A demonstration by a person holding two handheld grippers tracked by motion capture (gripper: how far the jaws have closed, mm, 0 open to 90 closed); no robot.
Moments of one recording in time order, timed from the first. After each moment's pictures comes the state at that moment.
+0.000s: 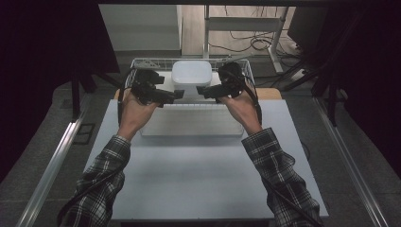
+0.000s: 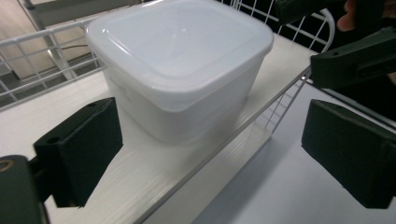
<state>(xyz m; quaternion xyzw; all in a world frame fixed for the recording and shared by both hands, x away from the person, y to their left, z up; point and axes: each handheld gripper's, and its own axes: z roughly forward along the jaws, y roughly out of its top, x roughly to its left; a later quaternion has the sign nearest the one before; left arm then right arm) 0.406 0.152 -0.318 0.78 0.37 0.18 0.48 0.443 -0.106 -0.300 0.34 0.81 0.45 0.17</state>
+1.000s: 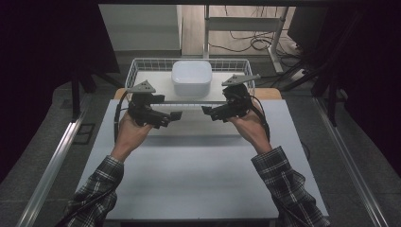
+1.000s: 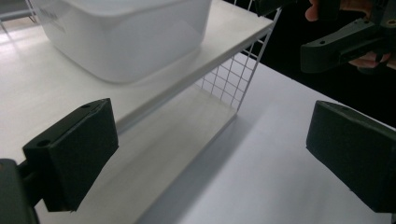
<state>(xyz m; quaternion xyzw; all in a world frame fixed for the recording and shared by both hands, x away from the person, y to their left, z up) 0.369 0.161 -0.358 0.78 0.34 0.13 0.51 0.408 -0.128 -0.332 0.29 0.83 0.45 0.18</state>
